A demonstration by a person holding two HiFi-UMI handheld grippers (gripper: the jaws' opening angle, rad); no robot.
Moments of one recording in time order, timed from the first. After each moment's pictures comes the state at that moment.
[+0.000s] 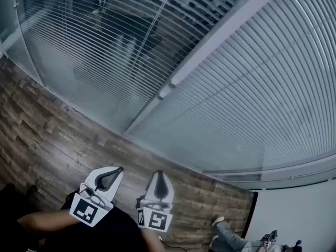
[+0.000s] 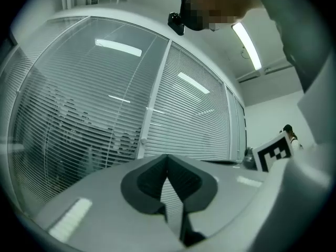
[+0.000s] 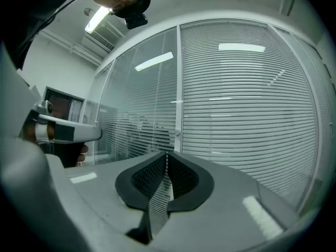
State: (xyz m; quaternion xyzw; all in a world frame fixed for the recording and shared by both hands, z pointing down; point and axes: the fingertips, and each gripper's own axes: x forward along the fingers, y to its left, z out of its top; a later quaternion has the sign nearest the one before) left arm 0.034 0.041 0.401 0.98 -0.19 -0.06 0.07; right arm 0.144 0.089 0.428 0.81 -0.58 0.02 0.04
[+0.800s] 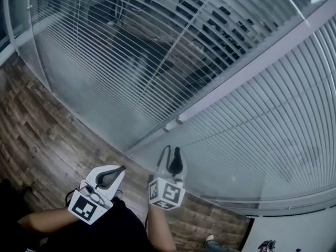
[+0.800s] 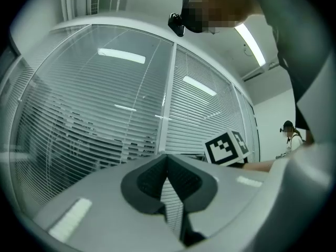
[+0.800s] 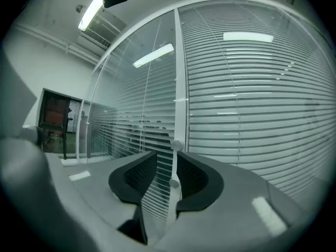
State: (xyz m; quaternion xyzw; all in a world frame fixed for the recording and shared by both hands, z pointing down) left arm 0.059 -0.040 0.389 0.97 -0.24 -0.08 0.05; right arm 0.233 -0.080 0.403 0.79 -0.61 0.03 0.04
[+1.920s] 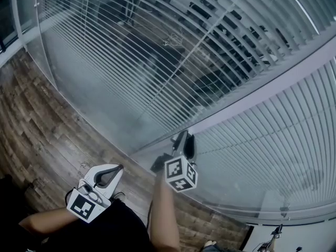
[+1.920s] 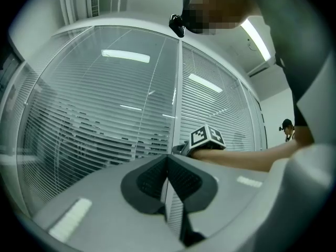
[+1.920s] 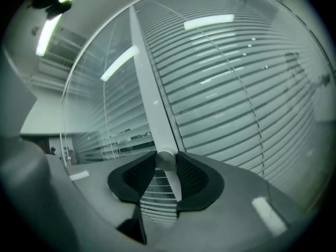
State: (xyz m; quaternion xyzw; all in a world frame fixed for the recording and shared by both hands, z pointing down) left arm 0.045 -0.081 0.396 0.96 -0.27 -0.07 0.04; right arm 0.291 -0.169 0.399 0.82 -0.55 0.13 -0.11
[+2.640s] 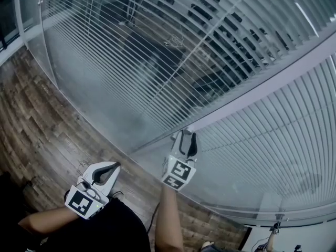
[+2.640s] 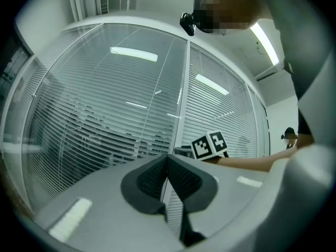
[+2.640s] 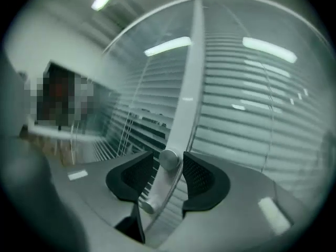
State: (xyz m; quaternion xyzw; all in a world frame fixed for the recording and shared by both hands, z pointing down) left arm 0.033 -0.076 0.410 0.95 -0.29 -0.06 0.08; right arm 0.276 -0.168 0.400 0.79 -0.59 -0.03 0.16
